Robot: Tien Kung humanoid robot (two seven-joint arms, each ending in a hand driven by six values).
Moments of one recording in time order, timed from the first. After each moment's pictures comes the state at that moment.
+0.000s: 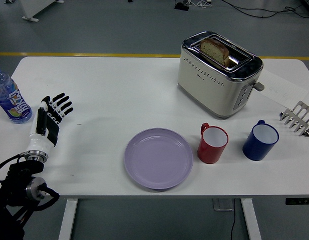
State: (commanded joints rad) left arm -0.26 0.25 -1.15 -1.07 0.56 0.14 -0.40; right arm 0.20 0.00 1.67 0.33 -1.89 0.02 -0.35
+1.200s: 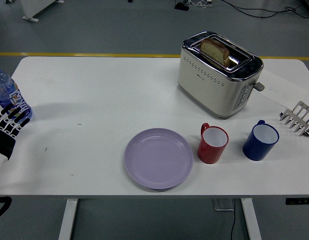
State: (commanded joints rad) left arm -0.06 0.12 -1.77 -1.19 0.72 -0.12 -0.02; right arm 0.18 0.00 1.67 0.33 -1.88 0.01 -0.36
